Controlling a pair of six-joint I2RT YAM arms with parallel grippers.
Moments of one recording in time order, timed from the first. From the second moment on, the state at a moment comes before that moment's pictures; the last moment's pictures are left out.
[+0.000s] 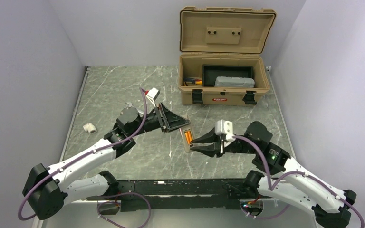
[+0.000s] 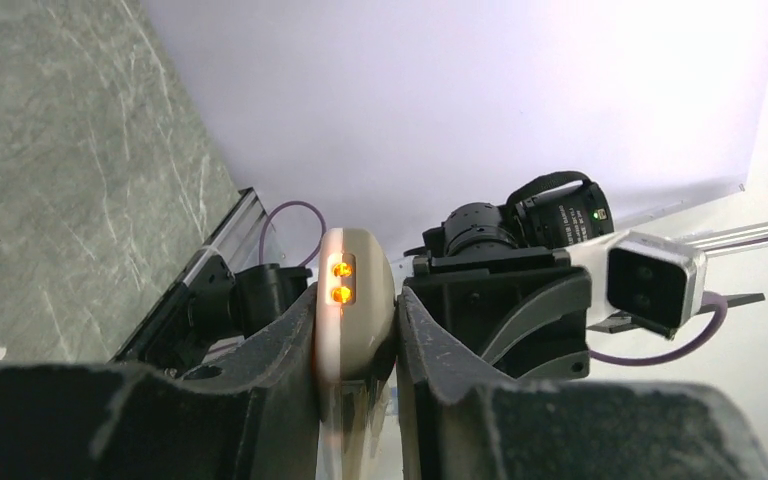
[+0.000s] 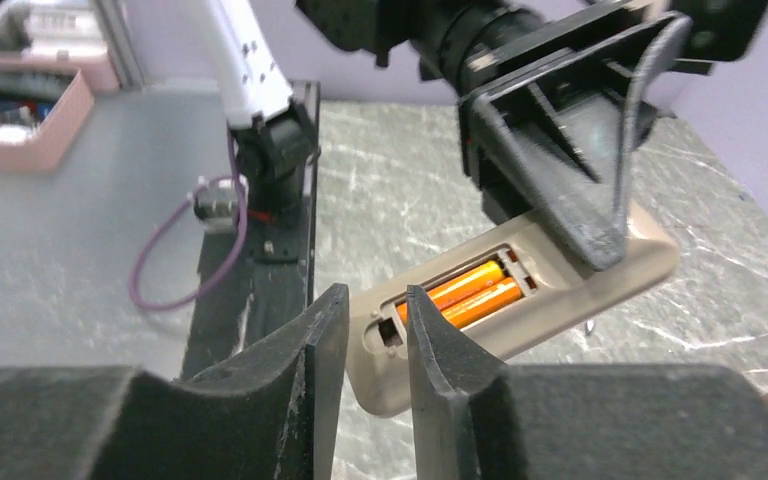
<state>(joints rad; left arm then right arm) -0.76 1.05 0.70 0.44 0.47 -1.30 0.92 0.64 0.74 -0.13 -0.60 -0.16</state>
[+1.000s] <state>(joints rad) -0.76 0.95 0.77 0.25 0.40 -1.06 0.91 0.75 0.86 -0.22 -0.24 0.45</state>
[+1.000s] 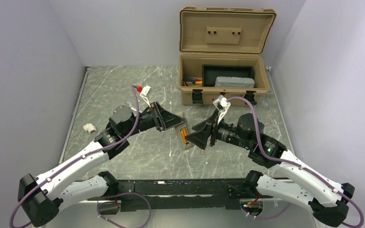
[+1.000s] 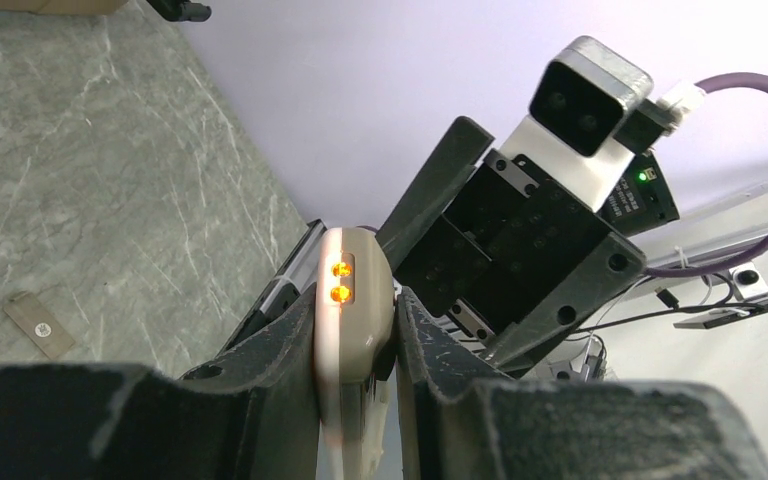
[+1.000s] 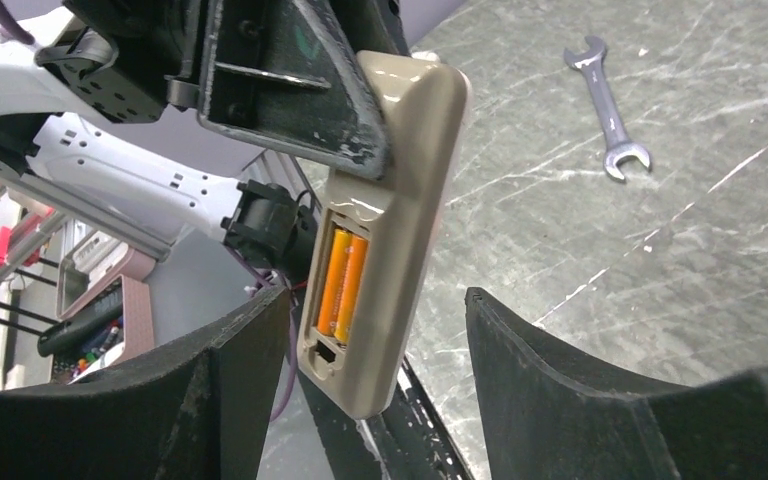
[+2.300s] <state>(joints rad) -0.77 0.93 0.77 0.26 0.39 -1.04 0.88 0.77 0.79 -0.09 -0.28 0.61</state>
